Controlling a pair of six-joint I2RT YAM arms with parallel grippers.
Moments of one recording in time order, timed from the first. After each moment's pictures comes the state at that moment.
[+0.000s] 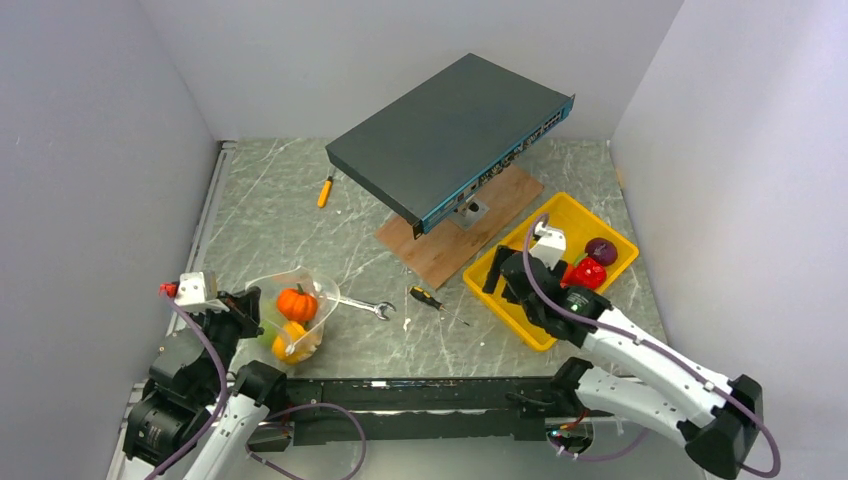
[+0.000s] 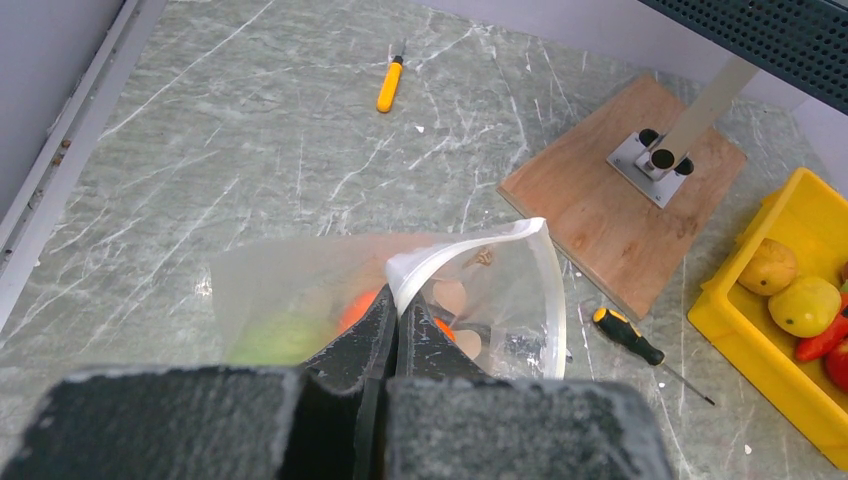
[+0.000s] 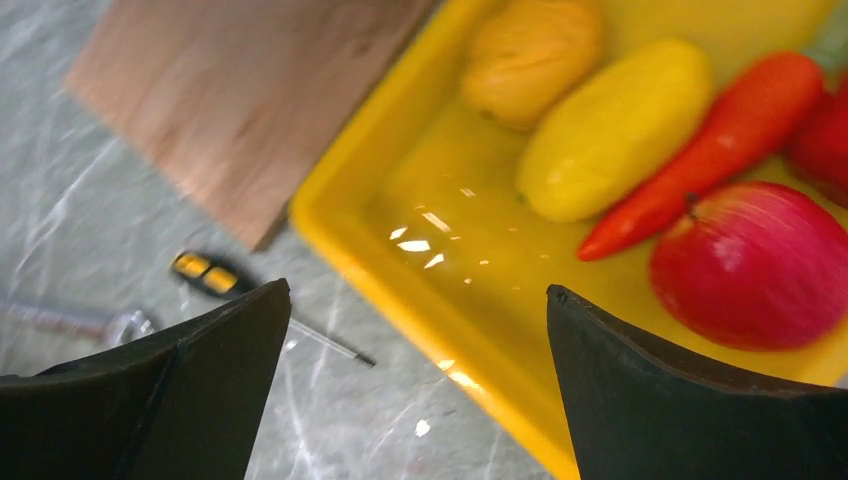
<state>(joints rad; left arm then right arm) -0.40 0.05 0.76 -0.86 -0.33 -0.36 0.84 0.81 0.68 -0.62 0.59 0.79</state>
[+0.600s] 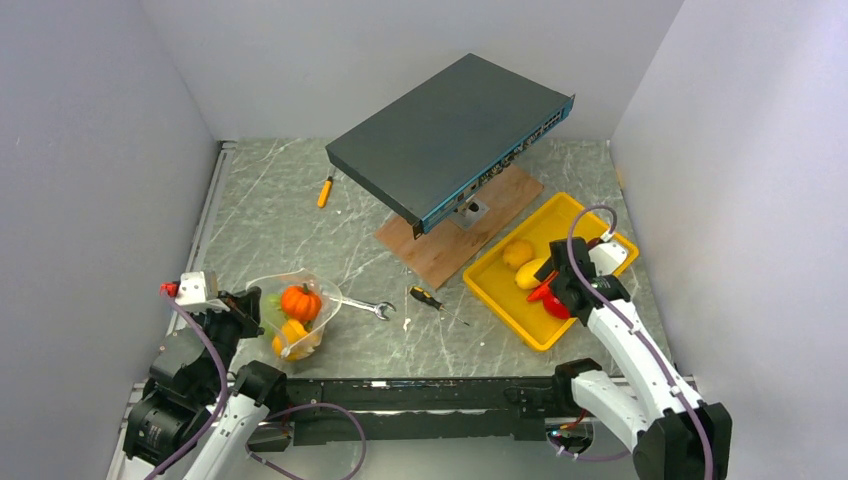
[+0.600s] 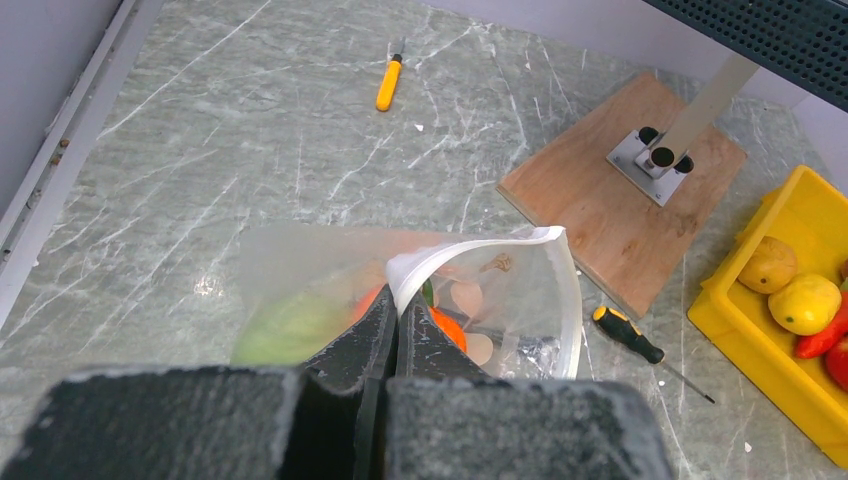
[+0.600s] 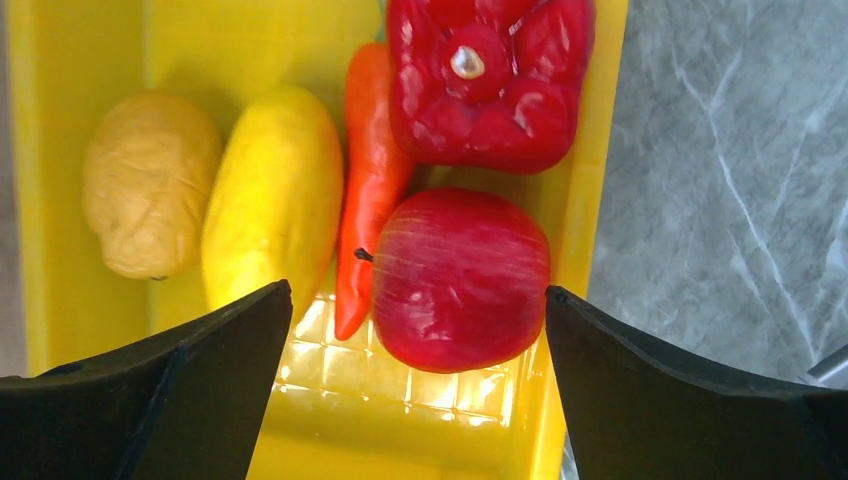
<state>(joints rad) -0.40 0.05 0.76 -0.86 -0.33 -0.36 0.22 0.87 0.63 -0.74 0.54 0.88</state>
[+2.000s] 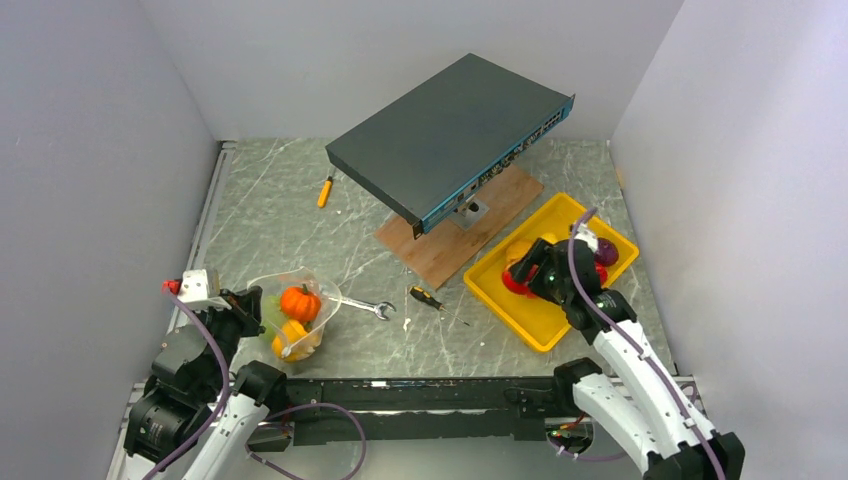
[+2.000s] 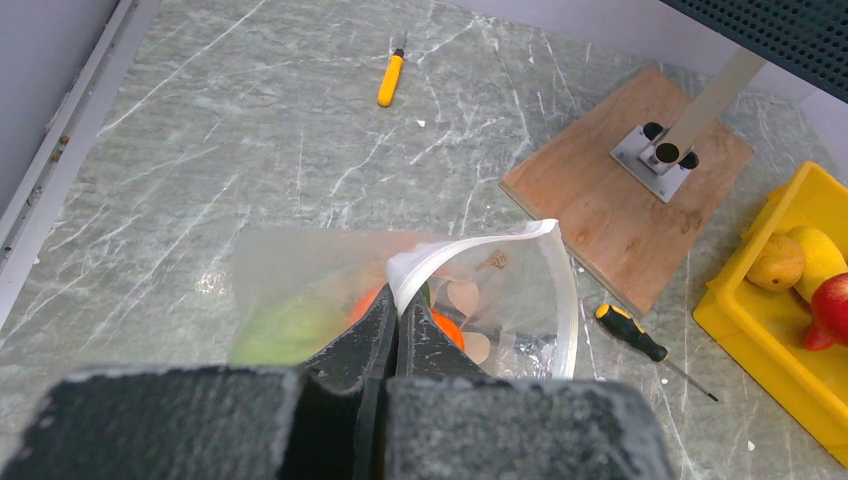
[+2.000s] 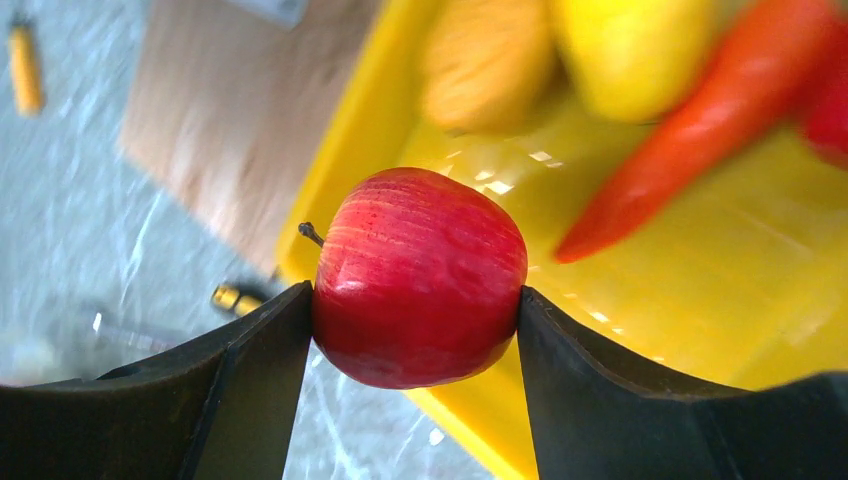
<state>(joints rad) -0.40 0.07 0.76 -0.86 -0.33 -0.36 0.25 0.73 0.59 -0.57 0.14 0.74</state>
